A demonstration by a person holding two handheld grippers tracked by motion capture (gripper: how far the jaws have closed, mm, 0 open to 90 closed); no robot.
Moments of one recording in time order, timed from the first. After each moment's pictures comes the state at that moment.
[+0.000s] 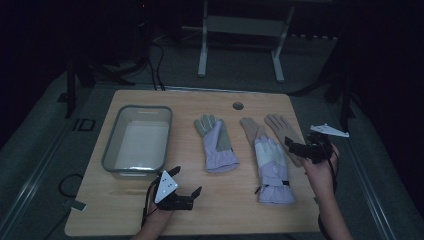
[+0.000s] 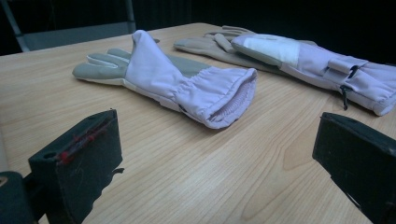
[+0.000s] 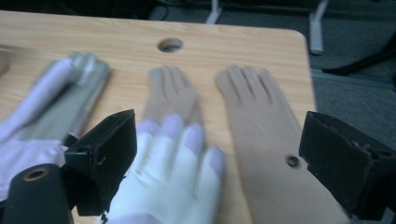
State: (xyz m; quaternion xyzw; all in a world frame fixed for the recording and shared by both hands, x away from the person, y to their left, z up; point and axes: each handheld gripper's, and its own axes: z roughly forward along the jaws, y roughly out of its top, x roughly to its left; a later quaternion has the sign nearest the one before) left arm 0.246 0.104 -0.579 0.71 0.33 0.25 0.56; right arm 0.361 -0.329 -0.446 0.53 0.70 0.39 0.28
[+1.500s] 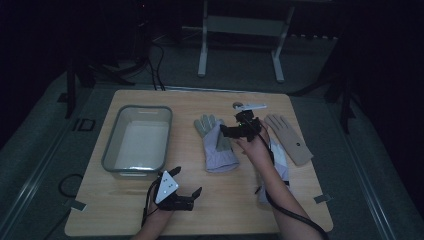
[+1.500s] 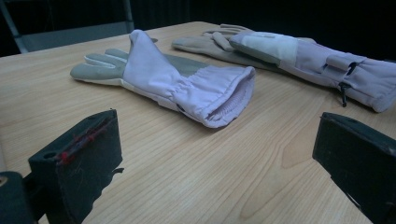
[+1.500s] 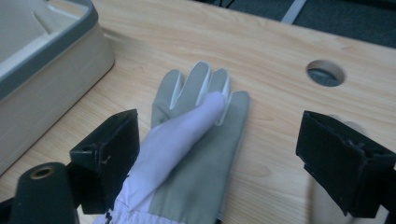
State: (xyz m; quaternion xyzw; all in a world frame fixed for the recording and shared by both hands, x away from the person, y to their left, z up) left arm 0.246 0.103 -0.579 0.72 0.33 0.25 0.56; right arm 0.431 -0.143 -0.459 0.44 0.79 0.37 0.20
